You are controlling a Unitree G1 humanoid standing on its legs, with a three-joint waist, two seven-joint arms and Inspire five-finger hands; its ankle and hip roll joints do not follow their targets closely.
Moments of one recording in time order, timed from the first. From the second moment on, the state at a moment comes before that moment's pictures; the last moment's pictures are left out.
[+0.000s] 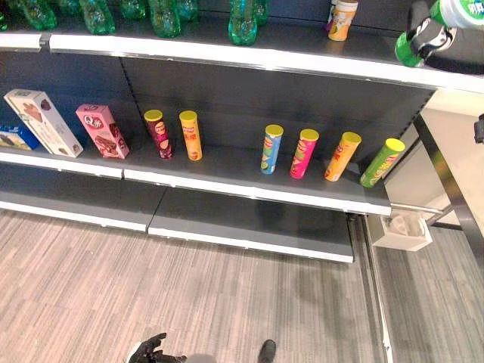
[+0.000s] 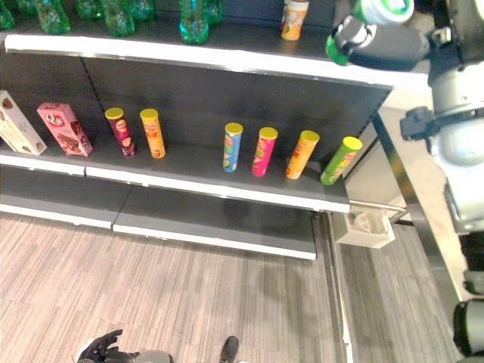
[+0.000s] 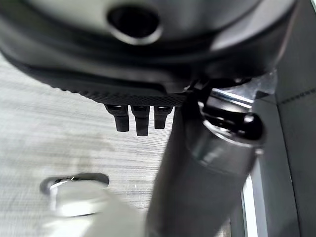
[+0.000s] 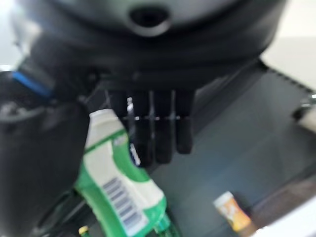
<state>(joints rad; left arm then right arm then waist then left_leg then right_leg) 0.16 0.34 -0.08 0.94 -0.16 -0.04 0.01 -0.86 -1.21 0.21 0.25 0.31 -0.17 -0.20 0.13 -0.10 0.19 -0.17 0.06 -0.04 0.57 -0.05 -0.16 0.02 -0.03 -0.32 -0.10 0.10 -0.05</state>
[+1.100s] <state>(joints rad) 0.21 0.34 -0.10 0.94 -0.16 -0.03 0.03 -1.00 -1.23 0.43 0.48 0.33 -0.10 -0.16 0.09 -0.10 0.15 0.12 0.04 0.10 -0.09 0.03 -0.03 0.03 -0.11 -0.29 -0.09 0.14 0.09</state>
